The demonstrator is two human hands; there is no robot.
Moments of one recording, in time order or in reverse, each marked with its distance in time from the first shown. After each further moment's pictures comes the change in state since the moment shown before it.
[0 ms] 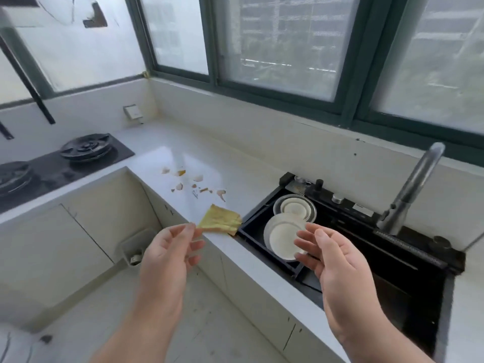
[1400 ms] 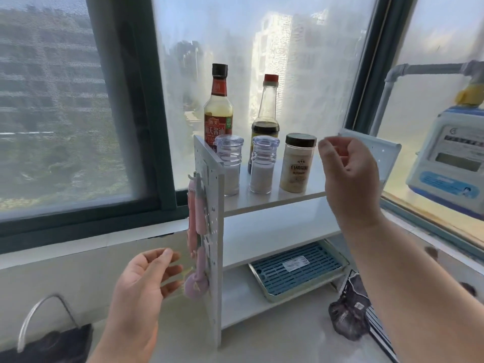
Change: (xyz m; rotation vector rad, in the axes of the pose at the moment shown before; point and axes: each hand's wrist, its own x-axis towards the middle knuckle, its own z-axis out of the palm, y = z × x) left_hand -0.442 -0.133 0.635 0.033 -1.112 -0.143; right_hand -0.098 -0.358 -0.736 -0.692 1.290 -0.810
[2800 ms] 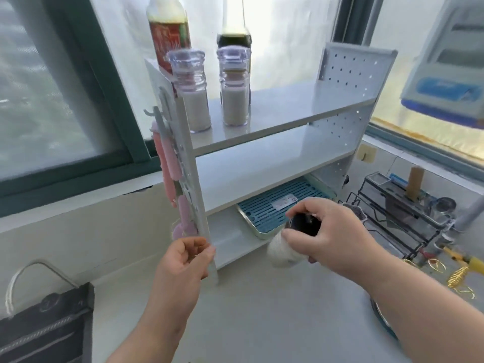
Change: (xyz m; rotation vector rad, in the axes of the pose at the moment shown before) left_hand -0.040 -0.090 0.016 0.326 -0.209 -0.111; right_hand -0.155 0.067 -0.065 -0.314 -0.681 0.343
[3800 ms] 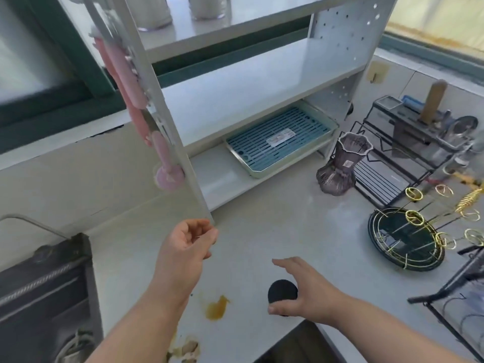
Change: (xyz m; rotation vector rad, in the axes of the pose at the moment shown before) left_hand -0.014 -0.076 0.001 0.126 -0.073 -0.181; right_hand -0.114 0.173 0.149 -0.011 -0.596 0.290
